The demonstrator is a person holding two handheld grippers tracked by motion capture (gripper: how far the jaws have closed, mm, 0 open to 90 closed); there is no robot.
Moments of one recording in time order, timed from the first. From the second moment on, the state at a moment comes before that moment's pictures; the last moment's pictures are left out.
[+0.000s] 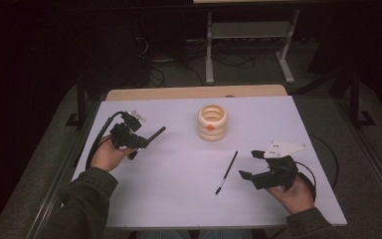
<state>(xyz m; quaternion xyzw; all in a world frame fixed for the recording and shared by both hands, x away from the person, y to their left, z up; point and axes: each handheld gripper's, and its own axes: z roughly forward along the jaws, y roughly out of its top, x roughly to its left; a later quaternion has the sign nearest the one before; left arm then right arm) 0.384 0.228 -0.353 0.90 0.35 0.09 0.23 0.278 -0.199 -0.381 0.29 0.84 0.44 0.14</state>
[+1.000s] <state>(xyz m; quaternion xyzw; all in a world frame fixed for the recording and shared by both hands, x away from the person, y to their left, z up) 0.329 0.183 -0.315 0.94 0.23 0.08 0.26 0.302 -0.154 -0.324 0.20 0.88 0.41 0.09</state>
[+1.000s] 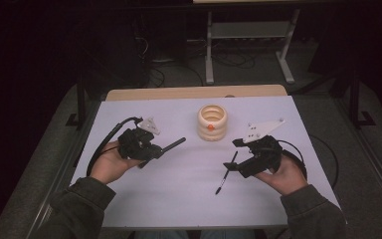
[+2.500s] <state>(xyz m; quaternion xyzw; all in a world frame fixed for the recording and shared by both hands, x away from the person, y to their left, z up) 0.280 0.095 -0.322 0.97 0.01 0.01 0.25 0.297 -0.100 -0.338 0.02 0.94 0.33 -0.02</state>
